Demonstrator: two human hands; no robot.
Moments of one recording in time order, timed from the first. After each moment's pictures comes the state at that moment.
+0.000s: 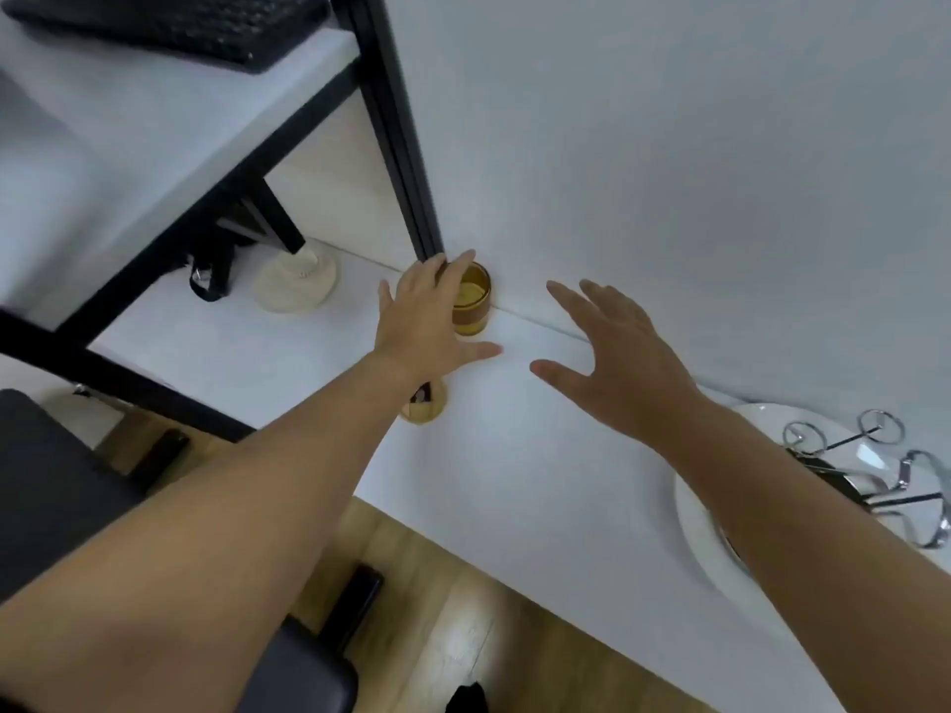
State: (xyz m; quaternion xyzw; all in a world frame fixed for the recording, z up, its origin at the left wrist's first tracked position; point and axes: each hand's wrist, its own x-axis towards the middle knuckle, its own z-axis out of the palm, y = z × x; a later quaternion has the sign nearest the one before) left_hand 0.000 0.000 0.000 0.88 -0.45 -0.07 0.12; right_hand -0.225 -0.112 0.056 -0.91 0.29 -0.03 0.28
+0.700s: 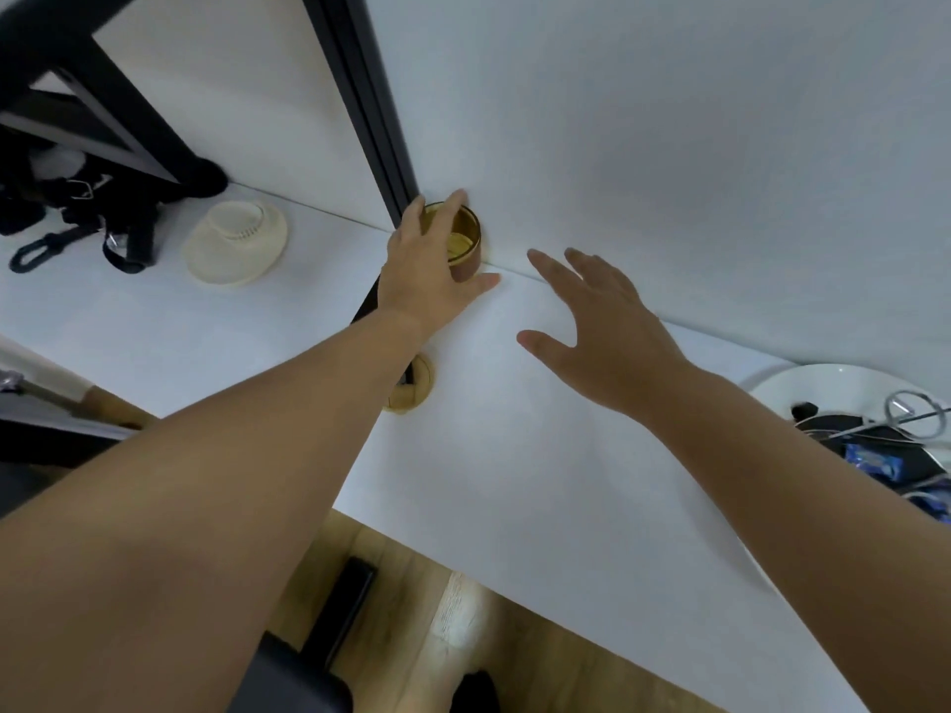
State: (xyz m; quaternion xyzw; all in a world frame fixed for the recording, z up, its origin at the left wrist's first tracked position) left_hand 0.043 -0.053 -0.093 0.88 -0.40 -0.09 0.24; right_hand -0.180 -0.121 -0.027 -0.90 0.31 0.01 0.30
